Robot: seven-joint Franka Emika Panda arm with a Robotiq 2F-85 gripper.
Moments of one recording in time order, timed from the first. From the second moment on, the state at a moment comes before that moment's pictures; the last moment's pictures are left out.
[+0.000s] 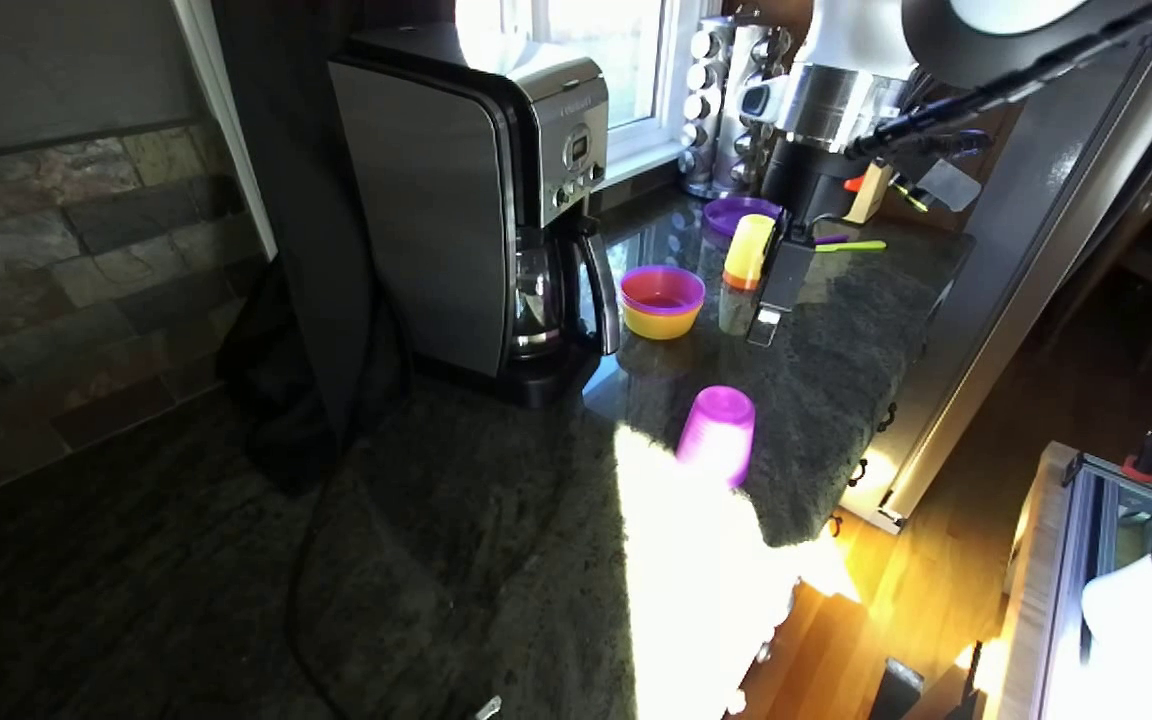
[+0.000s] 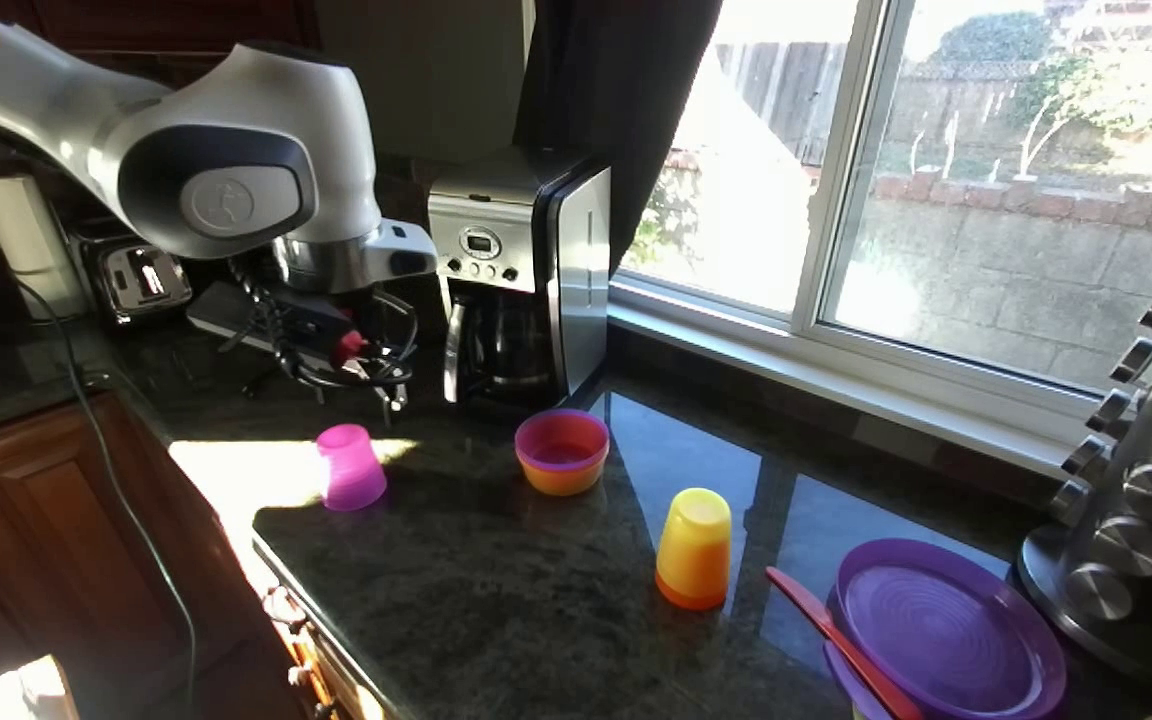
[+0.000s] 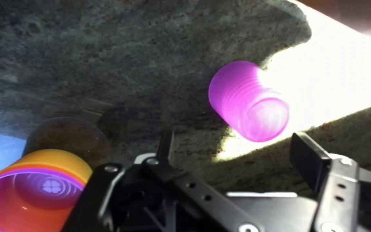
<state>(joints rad) 0.16 -0.37 0.01 -2.60 0.20 2.31 -0.36</state>
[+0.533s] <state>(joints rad) 0.20 -0.31 0.11 -2.74 0.19 2.63 -0.22</state>
